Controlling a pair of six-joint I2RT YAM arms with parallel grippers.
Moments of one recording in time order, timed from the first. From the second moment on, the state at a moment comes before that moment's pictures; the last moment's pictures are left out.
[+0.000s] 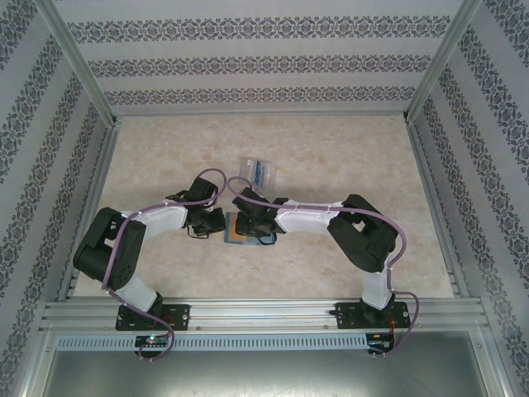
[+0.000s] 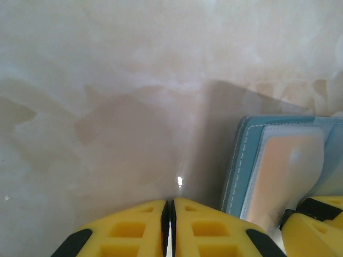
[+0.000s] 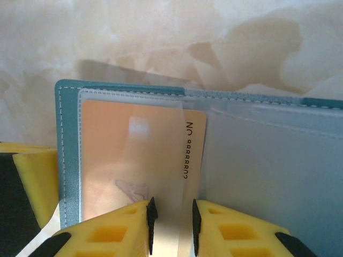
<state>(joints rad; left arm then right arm) -0.39 1.62 0.78 -0.36 0.25 -0.63 0.91 1.93 1.17 -0.31 -0.05 0.95</state>
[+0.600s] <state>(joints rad) -0.39 1.60 0.78 -0.35 0.26 -0.64 0.91 1.73 1.05 -0.31 0.00 0.94</state>
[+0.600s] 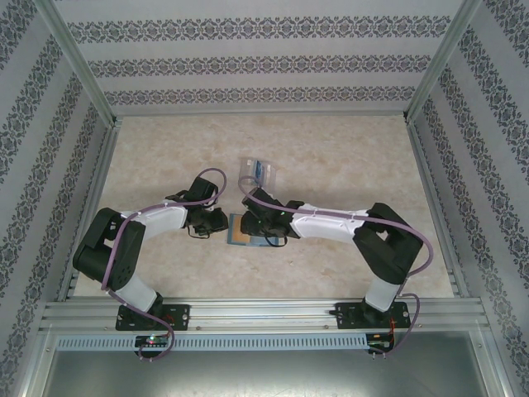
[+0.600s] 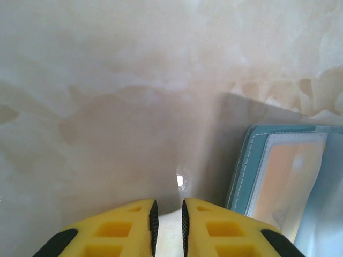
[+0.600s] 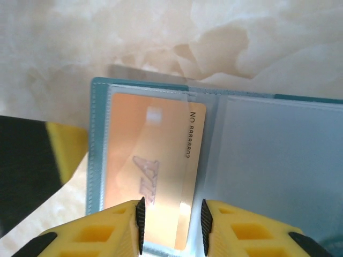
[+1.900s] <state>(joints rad) -0.39 1.61 0.77 -0.33 0.27 -0.64 0.93 1.69 0.95 -0.43 0.09 1.05</state>
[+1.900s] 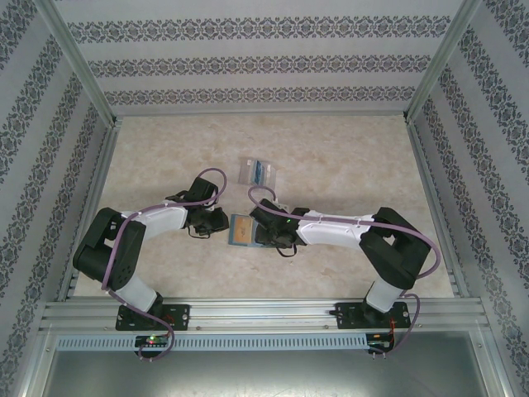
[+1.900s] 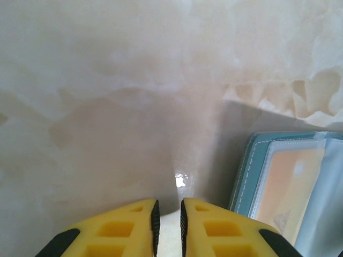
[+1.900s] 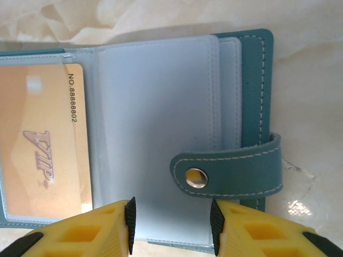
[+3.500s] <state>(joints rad) -0.39 1.62 0.77 -0.32 0.28 -0.64 0.93 1.71 0.96 -0.41 0.08 1.05</state>
